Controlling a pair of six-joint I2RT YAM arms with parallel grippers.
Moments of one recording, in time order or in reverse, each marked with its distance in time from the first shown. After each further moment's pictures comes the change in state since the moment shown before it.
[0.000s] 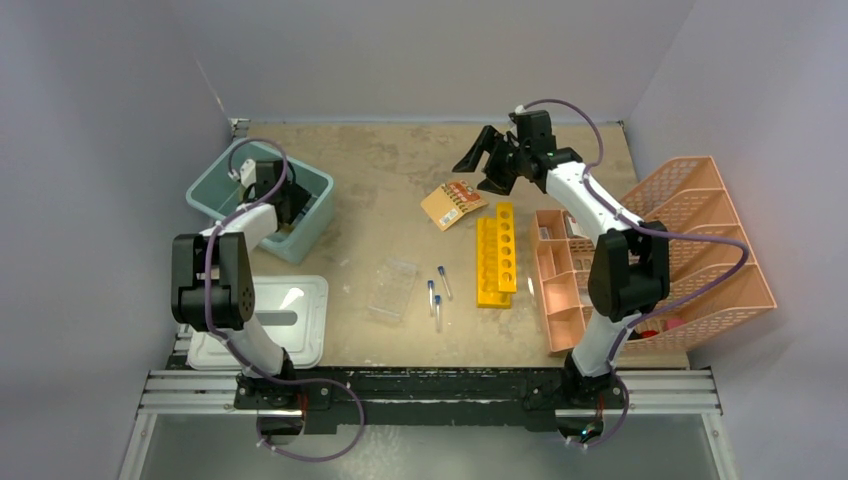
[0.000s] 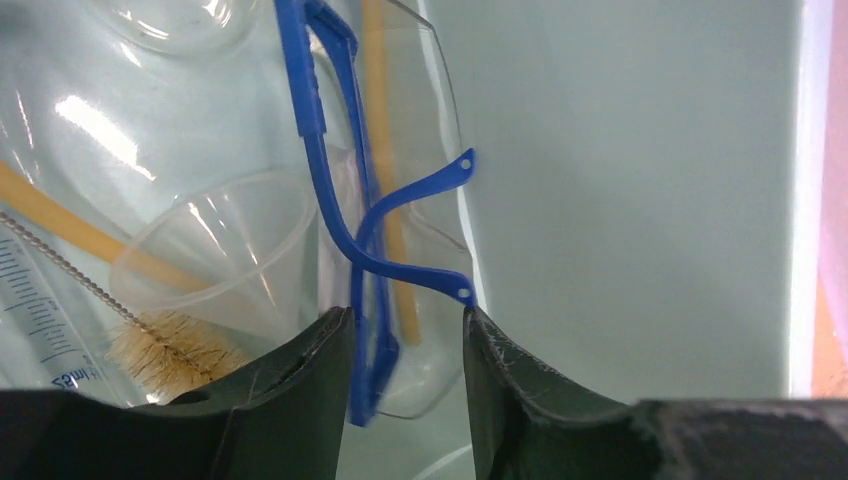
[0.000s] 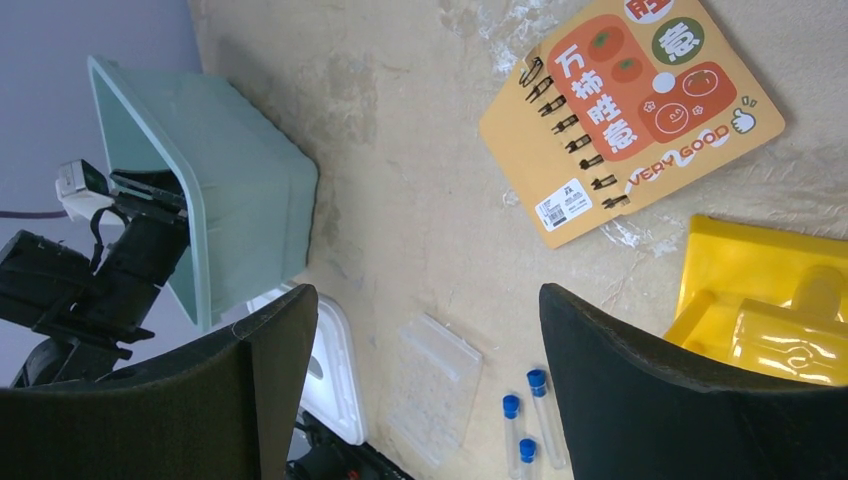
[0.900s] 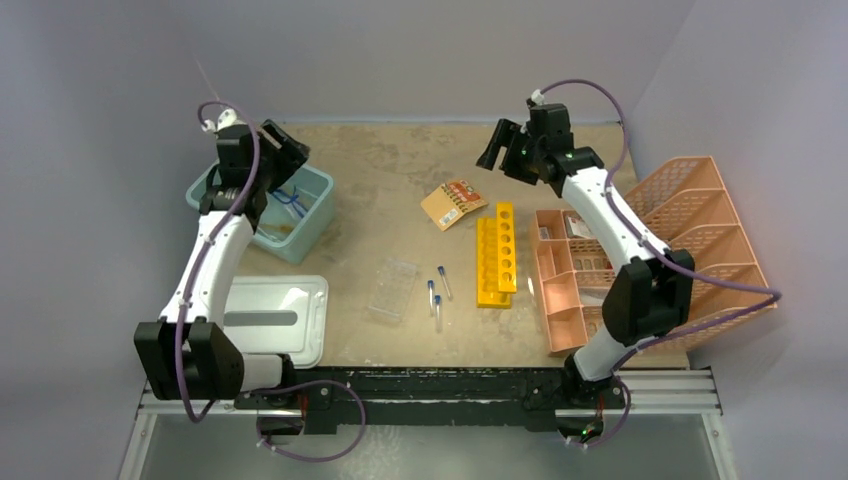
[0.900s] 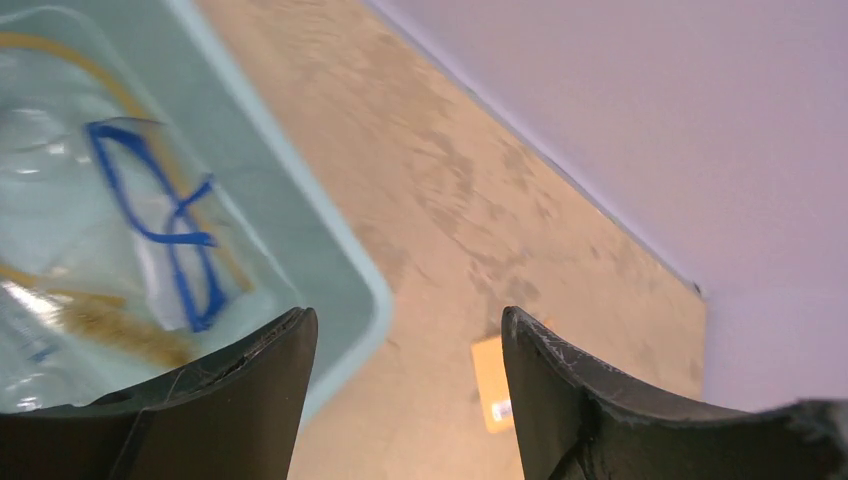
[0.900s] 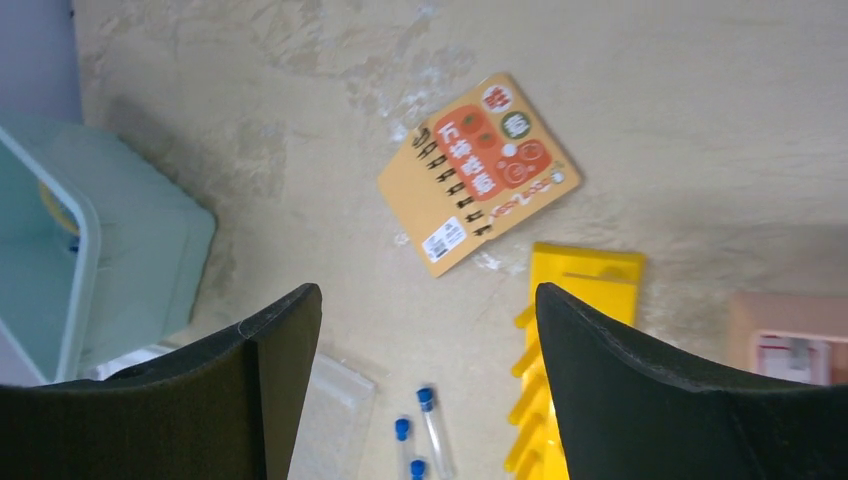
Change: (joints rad) left arm -0.015 -0.372 0.185 -0.256 0.154 0.141; right arm 0.000 -0.136 -0.001 -0.083 0.243 -0.195
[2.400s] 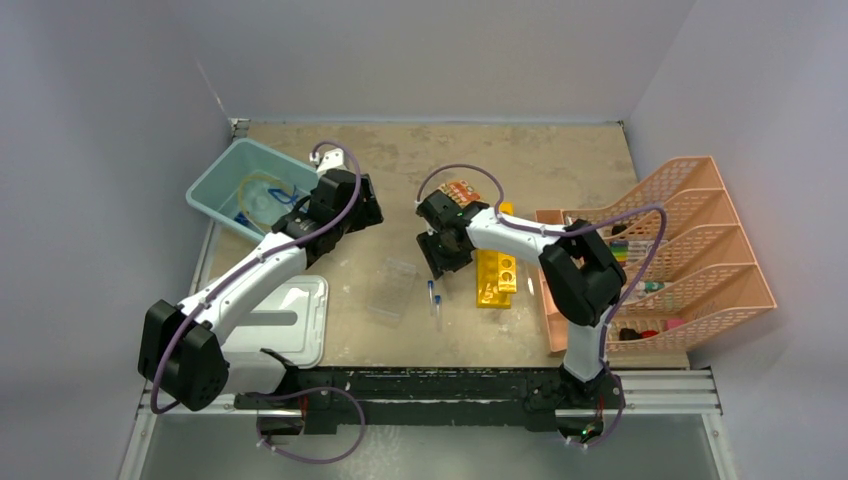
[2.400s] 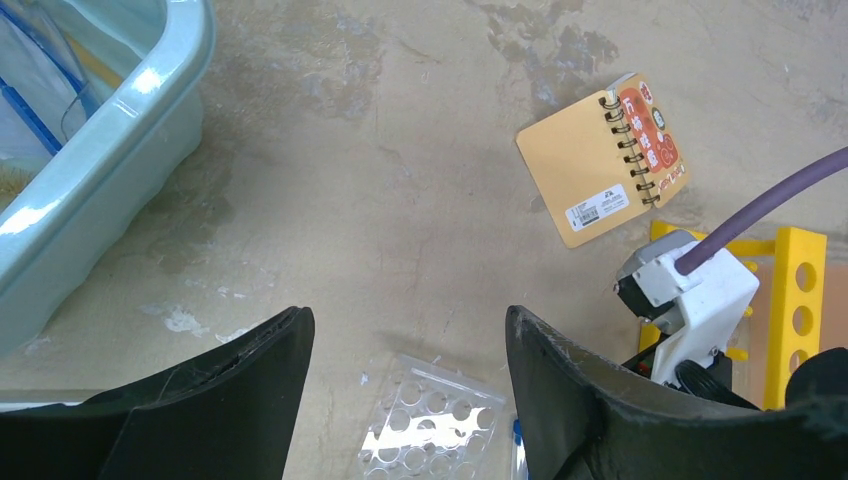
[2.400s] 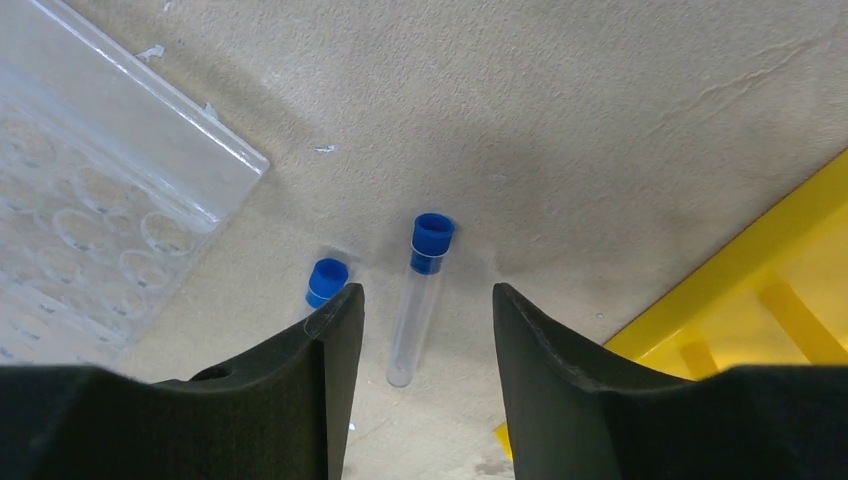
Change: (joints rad) left arm -0.546 -0.024 -0.175 -0.050 -0.305 0.111; right arm 0.484 0.236 -0.175 -0.149 0.174 -0.256
